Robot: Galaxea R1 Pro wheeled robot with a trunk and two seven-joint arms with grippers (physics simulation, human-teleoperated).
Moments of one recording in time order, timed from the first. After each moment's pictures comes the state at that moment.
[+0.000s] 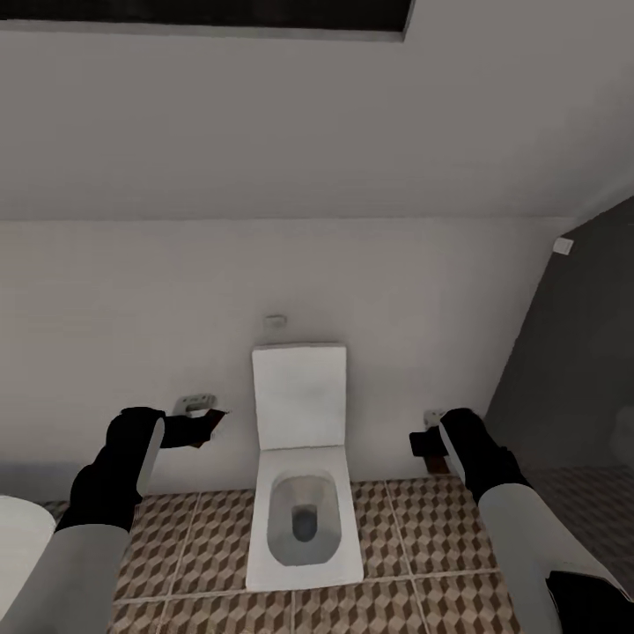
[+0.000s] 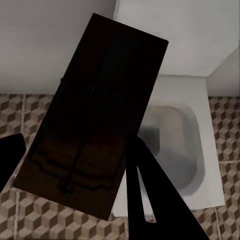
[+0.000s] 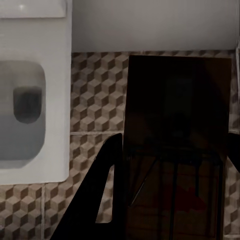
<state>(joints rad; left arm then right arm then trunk) -0.67 0.05 0.16 -1.17 -0.06 1.03 -0.26 -0.83 -0.03 -0.10 -0.72 0.23 0.89 0.21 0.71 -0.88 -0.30</state>
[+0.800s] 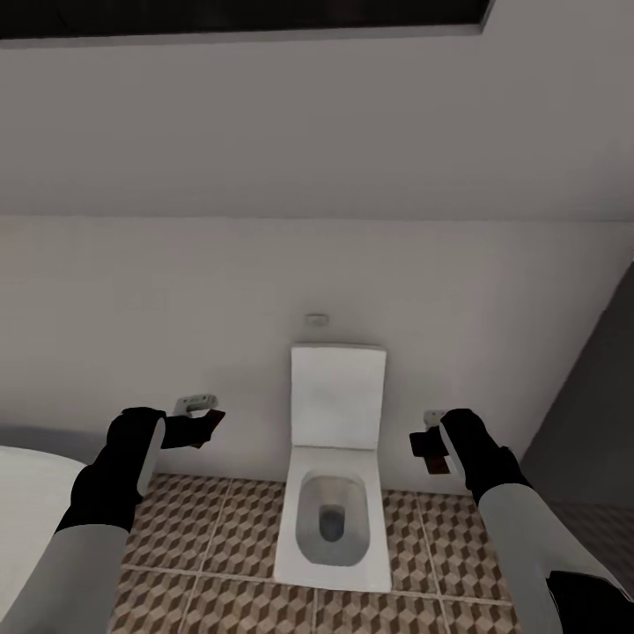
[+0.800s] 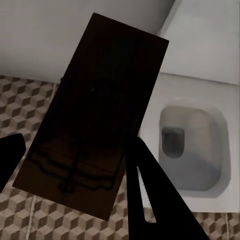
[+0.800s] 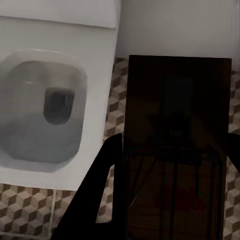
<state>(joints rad) -0.67 0.05 0.16 -1.17 -0.07 1.03 -0.26 -0.83 -0.03 -0.10 -0.71 0.23 0.89 0.21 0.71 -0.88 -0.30</state>
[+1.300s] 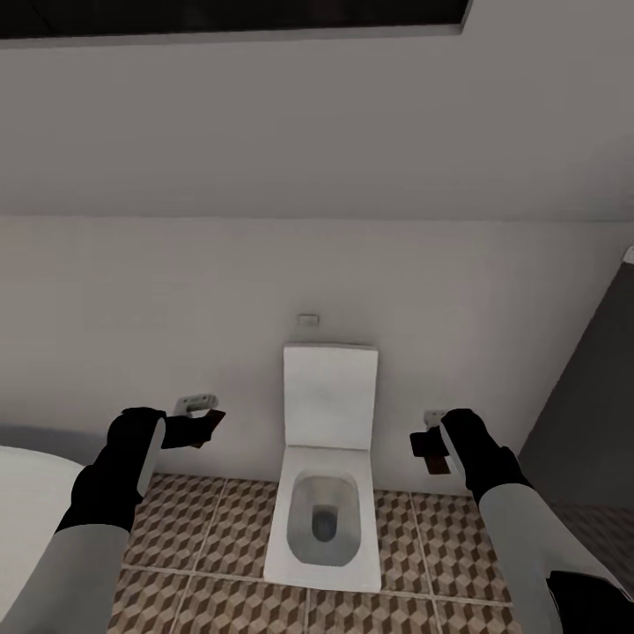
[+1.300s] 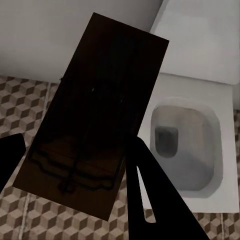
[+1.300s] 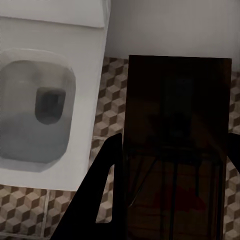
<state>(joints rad) -0.67 0.05 0.16 -1.17 -0.07 1.03 -0.26 -0.83 -0.03 -0.10 -0.71 0.23 0.89 0.21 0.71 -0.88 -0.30</state>
